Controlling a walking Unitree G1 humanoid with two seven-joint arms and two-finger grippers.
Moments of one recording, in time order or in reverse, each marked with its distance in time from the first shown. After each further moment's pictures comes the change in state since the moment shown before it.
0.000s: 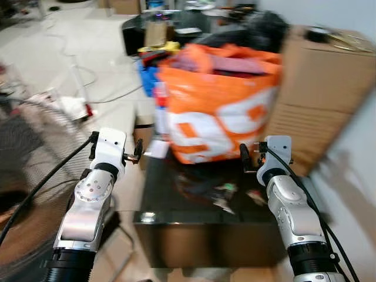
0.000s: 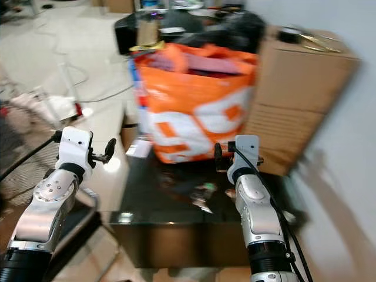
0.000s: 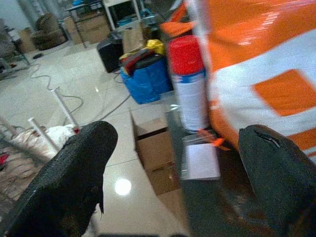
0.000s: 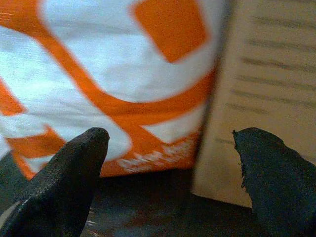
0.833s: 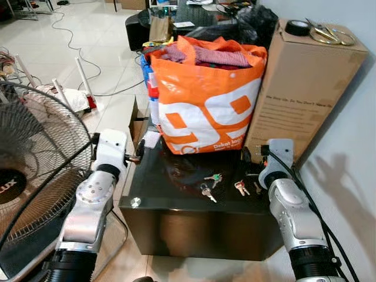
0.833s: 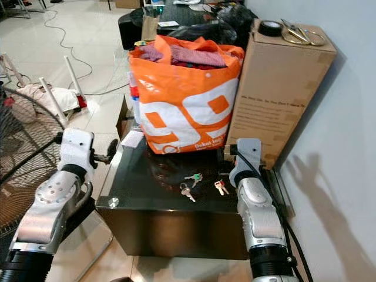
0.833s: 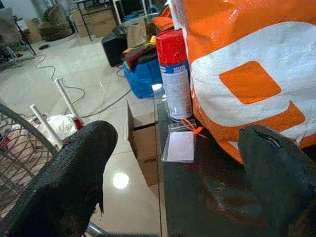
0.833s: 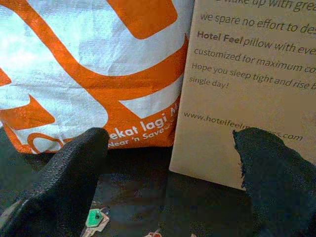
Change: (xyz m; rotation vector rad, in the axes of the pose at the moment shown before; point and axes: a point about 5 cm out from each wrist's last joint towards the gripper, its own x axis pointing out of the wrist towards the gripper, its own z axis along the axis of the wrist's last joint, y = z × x) left arm -0.001 -0.001 -0.001 -0.021 -0.009 -0.001; right arm -0.003 -0.003 -0.005 0.001 0.008 -0.013
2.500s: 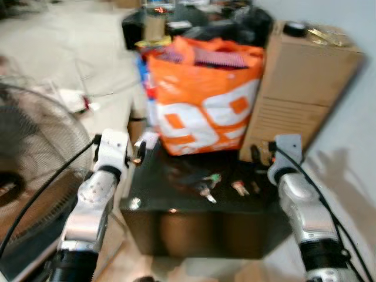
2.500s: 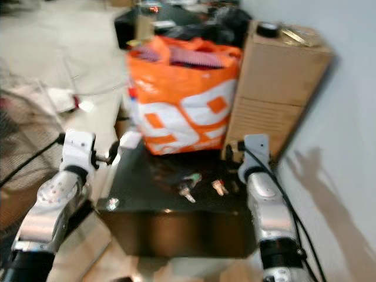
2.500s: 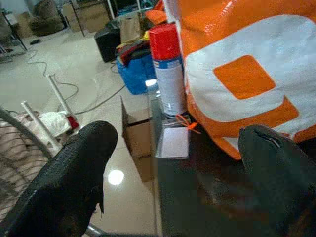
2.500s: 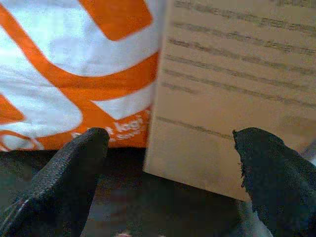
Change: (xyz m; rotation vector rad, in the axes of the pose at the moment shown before) left arm 0.002 -0.003 -0.005 -0.009 0.025 -0.017; right arm 0.006 -0.019 0.006 -0.072 0.019 -0.028
